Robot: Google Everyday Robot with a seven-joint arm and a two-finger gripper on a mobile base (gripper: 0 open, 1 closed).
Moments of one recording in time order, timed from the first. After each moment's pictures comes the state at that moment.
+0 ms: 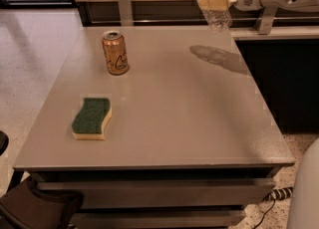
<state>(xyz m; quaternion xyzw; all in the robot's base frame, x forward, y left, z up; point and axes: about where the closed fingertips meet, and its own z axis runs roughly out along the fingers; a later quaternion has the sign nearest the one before) 0.763 -0.160 0.994 -0.42 0.69 0.19 0.55</state>
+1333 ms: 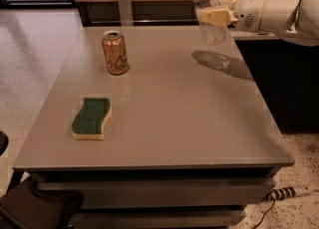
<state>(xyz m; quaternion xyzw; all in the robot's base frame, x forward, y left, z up) 0.736 -0.155 0.972 -0.38 0.65 0.28 0.60</state>
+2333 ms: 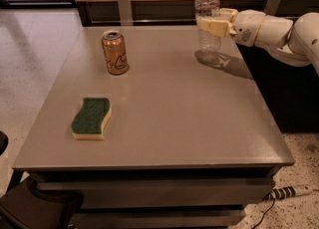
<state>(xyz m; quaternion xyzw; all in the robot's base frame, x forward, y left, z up) 0.742 -0.161 0.948 -0.35 0.61 0.32 0.64</state>
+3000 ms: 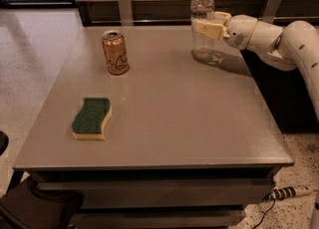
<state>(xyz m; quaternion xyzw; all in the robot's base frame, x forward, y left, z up) 0.757 -0.151 0.933 -0.34 0.59 0.35 0.64</state>
